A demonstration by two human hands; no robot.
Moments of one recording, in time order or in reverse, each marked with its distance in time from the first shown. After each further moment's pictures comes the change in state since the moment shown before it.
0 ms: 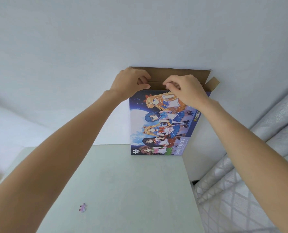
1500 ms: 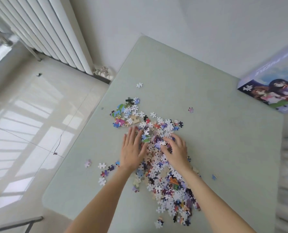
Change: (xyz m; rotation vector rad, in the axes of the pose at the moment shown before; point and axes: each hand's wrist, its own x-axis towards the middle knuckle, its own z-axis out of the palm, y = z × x) left_hand -0.668 -0.078 0.038 -0.106 -0.261 -0.945; right_hand -0.343 -0.403 0.300 0.229 -0.751 0.360
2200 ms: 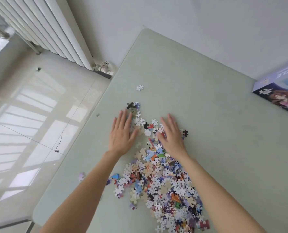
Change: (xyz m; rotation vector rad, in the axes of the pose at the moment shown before) left_hand 0.089 -0.035 -0.027 0.128 0.056 -0.007; right_hand 0.095 -0.016 -0.003 -0.073 -0.115 -0.187
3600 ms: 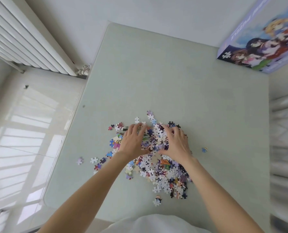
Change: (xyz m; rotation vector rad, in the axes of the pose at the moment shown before) left_hand -0.087 0.082 0.002 0.198 -0.355 0.310; right_hand -0.142 0.027 0.001 -0.226 -0.039 0.200
